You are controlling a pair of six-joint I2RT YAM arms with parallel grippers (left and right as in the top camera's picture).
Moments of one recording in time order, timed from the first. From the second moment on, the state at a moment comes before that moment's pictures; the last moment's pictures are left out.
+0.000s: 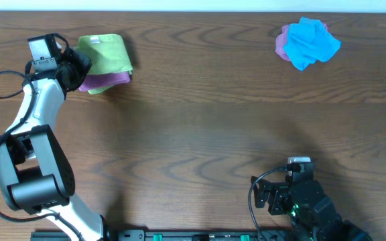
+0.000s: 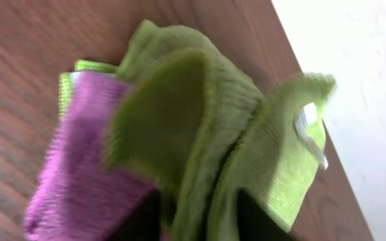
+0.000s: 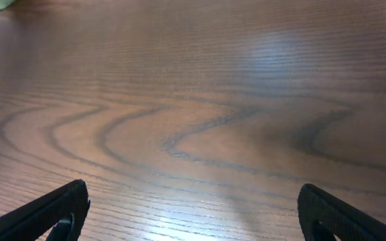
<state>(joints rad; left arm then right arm) 0.25 1.89 1.31 -0.27 0.27 -0.80 0.63 0.31 0.48 -0.96 0.14 0.62</state>
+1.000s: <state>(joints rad) 0.37 1.63 1.31 -0.45 0.39 -0.61 0.63 0.31 0.48 -0.93 0.14 0.62</state>
